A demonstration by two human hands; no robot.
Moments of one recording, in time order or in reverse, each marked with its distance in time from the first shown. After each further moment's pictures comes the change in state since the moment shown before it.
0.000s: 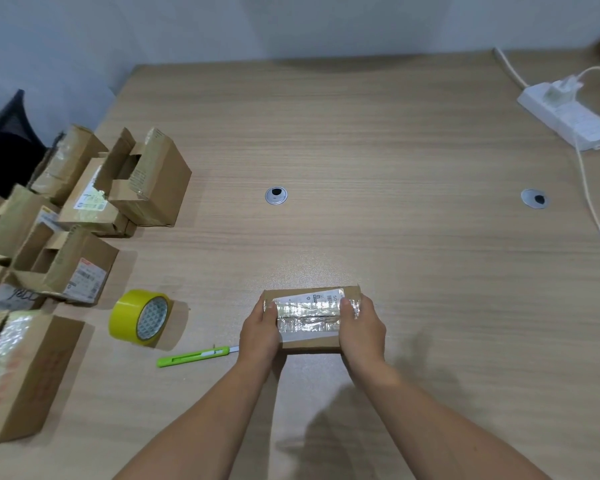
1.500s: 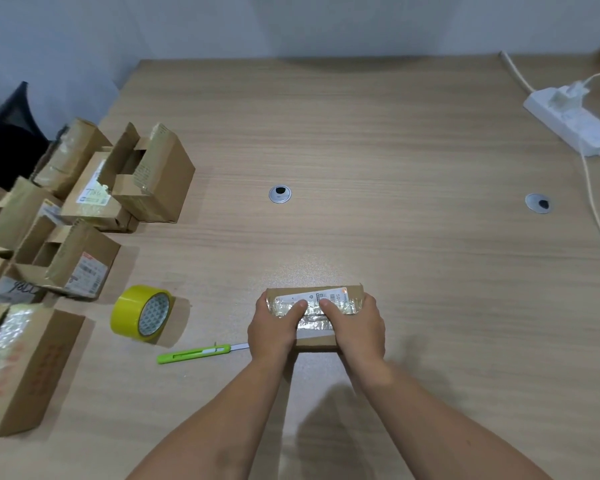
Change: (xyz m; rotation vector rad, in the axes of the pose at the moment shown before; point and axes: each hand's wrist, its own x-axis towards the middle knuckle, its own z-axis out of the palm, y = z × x) left_hand -0.013 0.015 0.013 0.117 0.088 0.045; right_hand -0.008 -0.017 0.004 -0.064 0.013 0.061
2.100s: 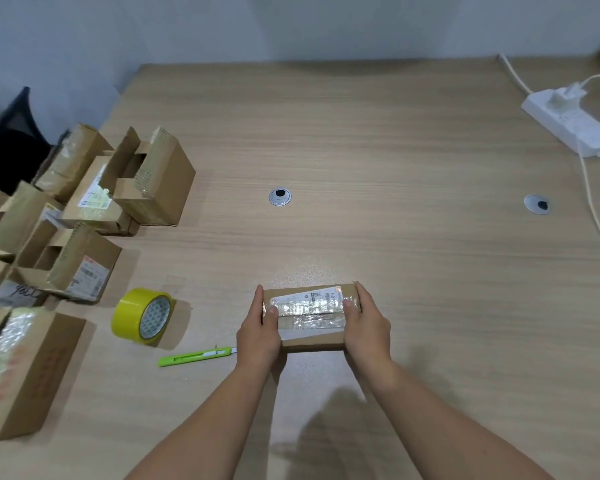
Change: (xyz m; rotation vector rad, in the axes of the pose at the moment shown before) left_hand 0.007 -0.015 -0.020 0.019 -0.033 0.093; right_hand 0.007 0.006 -0.015 0.040 -0.087 -0.120
